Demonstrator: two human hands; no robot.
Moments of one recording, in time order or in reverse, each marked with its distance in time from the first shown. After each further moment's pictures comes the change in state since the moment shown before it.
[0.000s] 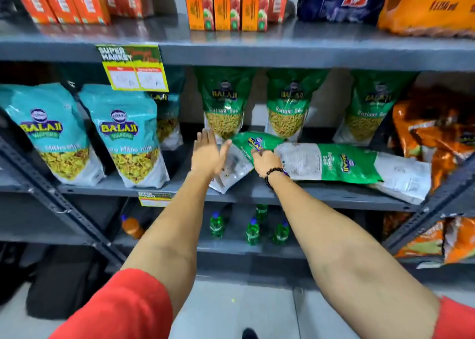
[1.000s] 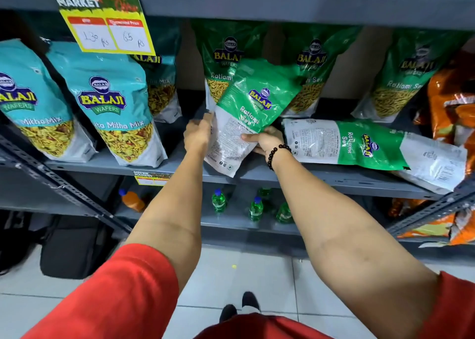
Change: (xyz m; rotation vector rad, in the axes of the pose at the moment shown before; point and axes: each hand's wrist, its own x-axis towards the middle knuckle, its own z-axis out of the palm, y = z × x) left_hand 0.044 -0.030 0.020 -0.763 0.104 -0.595; right_hand 0.042 0.007 0.027 0.749 -0.189 0.238
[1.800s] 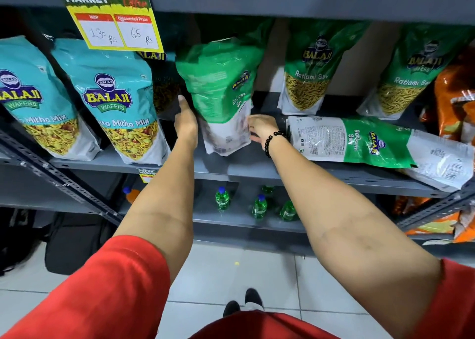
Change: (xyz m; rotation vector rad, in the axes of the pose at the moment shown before) left_hand 0.018 0.012 -0.029 -0.308 0.020 -0.096; right_hand 0.006 -0.024 0.032 -0.207 0.063 -0.027
